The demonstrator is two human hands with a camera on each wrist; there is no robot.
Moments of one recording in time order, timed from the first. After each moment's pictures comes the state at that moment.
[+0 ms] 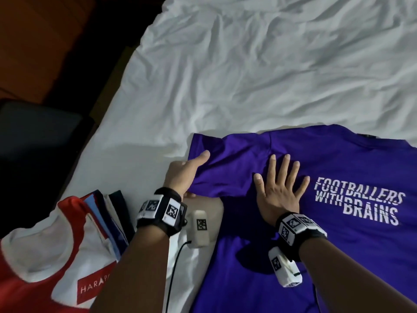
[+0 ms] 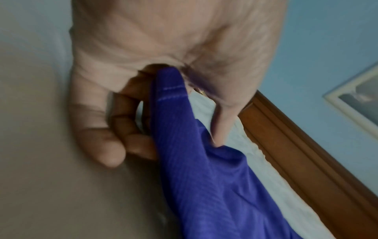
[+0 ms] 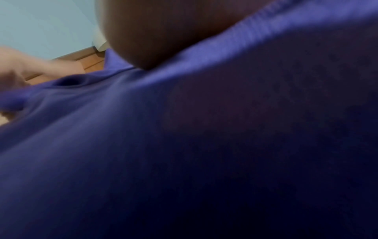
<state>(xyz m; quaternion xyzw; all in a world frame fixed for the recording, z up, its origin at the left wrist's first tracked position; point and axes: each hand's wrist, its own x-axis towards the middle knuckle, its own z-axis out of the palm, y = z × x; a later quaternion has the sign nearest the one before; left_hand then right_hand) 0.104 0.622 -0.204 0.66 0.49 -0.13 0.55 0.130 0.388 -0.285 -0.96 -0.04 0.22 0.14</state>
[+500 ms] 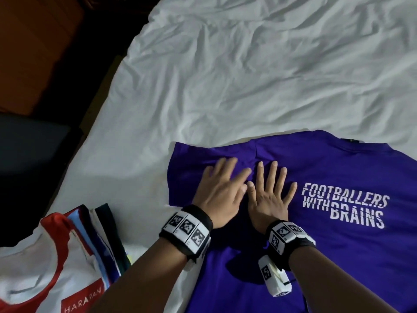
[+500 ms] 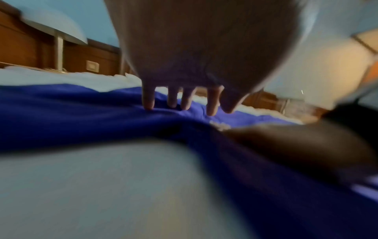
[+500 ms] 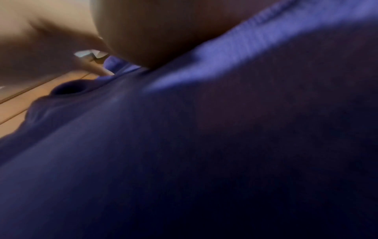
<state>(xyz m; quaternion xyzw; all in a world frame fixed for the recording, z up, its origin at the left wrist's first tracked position) 0.112 0.540 -0.226 0.99 -0.08 -0.05 0.12 0.130 0.384 -0.284 -0.96 -0.06 0.22 0.15</state>
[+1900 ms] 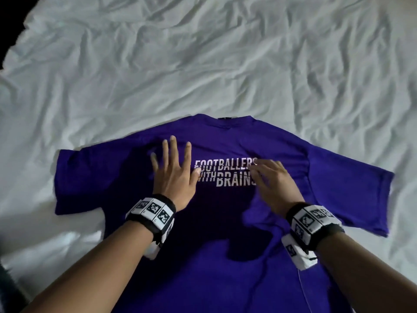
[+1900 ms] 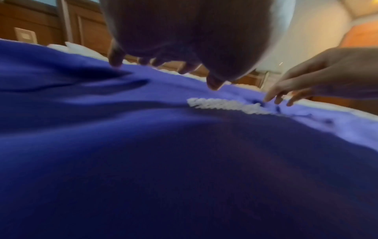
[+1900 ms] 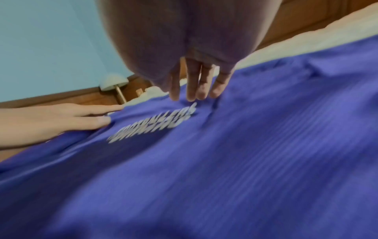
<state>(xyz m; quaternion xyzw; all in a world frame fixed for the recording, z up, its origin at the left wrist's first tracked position) 0.143 0.379 -0.244 0.99 -0.03 -0.09 0.07 0.145 0.101 -0.235 -0.95 -0.10 0.05 0.31</state>
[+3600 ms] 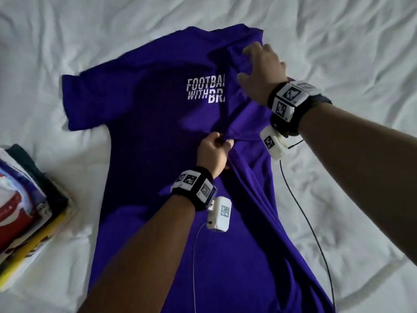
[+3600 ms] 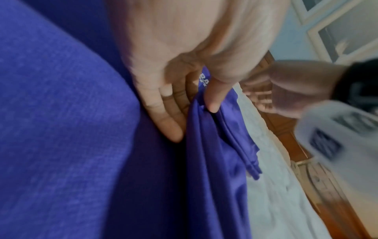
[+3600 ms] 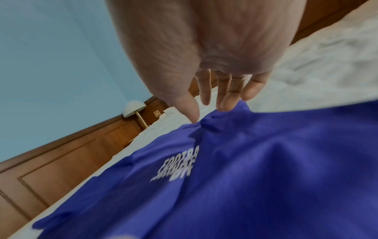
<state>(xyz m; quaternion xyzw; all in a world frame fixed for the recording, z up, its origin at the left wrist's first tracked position) 0.005 0.250 -0.245 0.75 0.27 -0.17 0.58 0.157 0.119 -0.172 -0.96 -0.01 0.11 0.26</state>
